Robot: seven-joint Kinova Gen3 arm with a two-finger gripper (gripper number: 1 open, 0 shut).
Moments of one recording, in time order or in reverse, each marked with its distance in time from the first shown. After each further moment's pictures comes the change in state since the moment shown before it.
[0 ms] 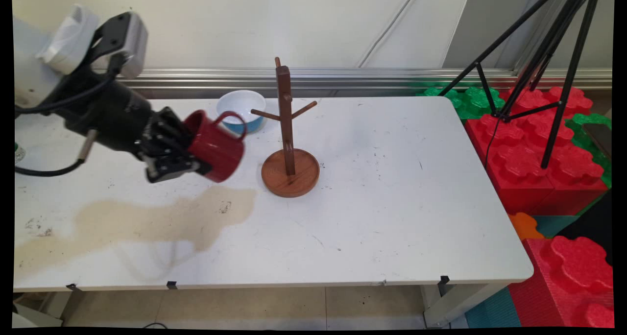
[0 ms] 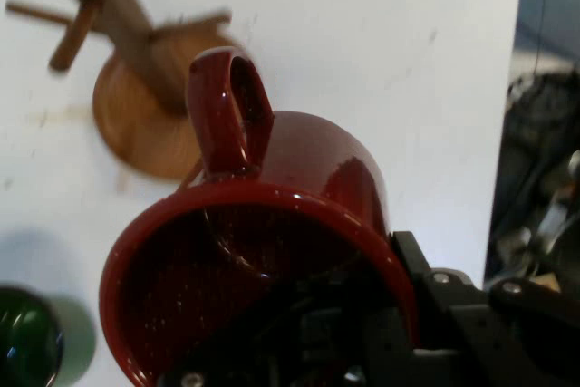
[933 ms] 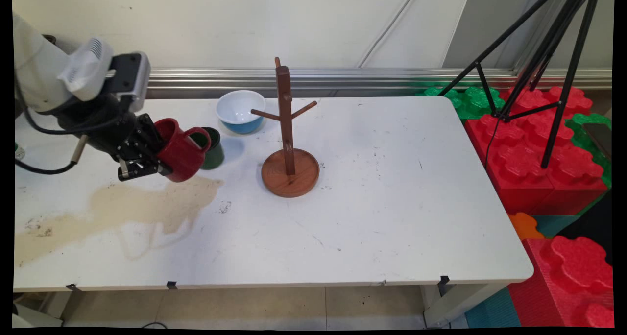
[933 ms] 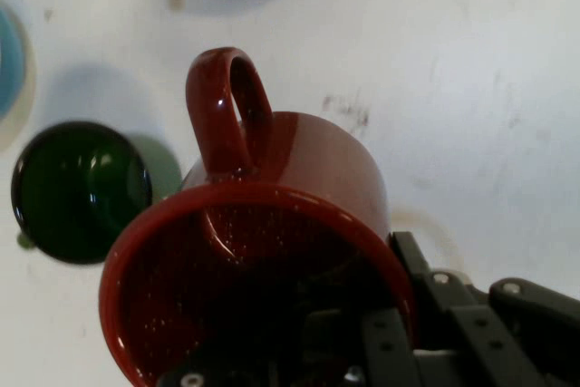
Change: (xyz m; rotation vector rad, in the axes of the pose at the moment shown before) arm -0.031 -0.047 0.030 0.047 -0.277 0.131
